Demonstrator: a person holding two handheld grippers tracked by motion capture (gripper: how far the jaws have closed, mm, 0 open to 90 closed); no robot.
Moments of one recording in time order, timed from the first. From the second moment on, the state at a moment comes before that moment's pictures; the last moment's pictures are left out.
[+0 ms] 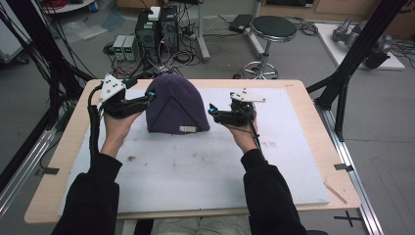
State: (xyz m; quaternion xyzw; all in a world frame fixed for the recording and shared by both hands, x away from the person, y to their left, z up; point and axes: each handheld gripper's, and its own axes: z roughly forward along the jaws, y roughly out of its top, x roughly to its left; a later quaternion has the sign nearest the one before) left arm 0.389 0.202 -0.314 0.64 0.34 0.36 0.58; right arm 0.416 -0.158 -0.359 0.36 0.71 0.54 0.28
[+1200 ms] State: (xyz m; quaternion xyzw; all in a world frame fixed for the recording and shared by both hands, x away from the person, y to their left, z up) left arm 0.335 0.221 -0.308 0.62 0.33 0.40 0.60; right arm 0.343 -0.294 -0.328 0.40 0.58 0.60 0.39
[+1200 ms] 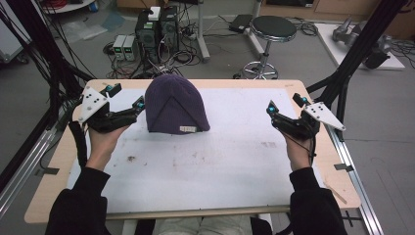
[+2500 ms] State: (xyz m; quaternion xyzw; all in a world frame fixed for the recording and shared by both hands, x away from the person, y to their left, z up) left arm 0.297 0.251 -0.387 0.58 0.40 0.39 0.59; right arm 0.315 -0.317 -0.395 0.44 0.57 0.56 0.40
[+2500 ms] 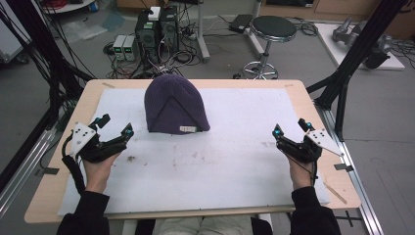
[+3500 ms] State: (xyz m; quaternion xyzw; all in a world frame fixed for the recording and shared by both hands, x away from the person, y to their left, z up) left arm 0.272 0.269 -0.443 0.57 0.46 0.40 0.56; right arm 0.305 -0.308 -0.437 0.46 0.60 0.52 0.40
